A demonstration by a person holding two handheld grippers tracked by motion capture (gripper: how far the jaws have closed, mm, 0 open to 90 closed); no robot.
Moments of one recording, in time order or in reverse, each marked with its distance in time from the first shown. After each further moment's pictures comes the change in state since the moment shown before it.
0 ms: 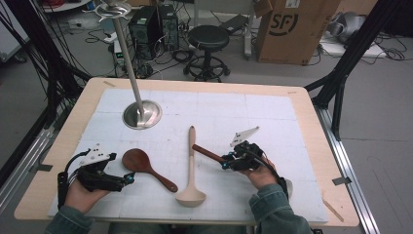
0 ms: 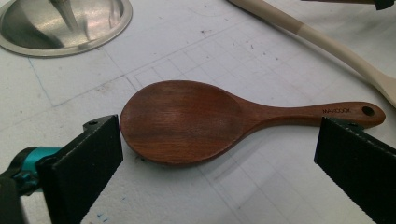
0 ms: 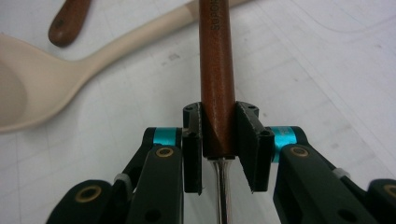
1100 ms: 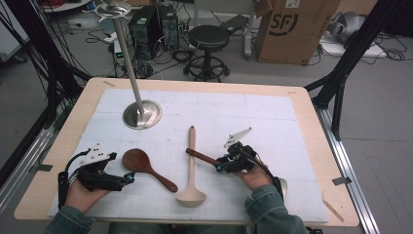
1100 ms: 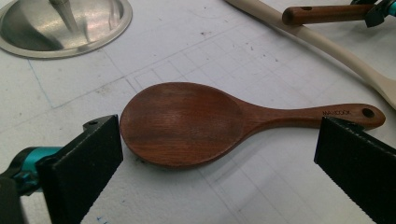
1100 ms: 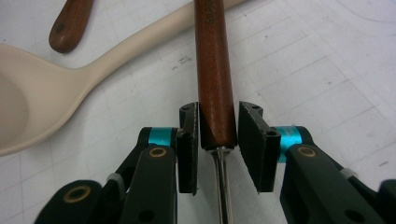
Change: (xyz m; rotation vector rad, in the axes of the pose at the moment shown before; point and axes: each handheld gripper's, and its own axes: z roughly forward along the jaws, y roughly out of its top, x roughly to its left) left arm 0.001 0.000 0.001 -0.005 -0.002 0.001; right arm 0.002 0.001 0.017 0.029 0.030 0.050
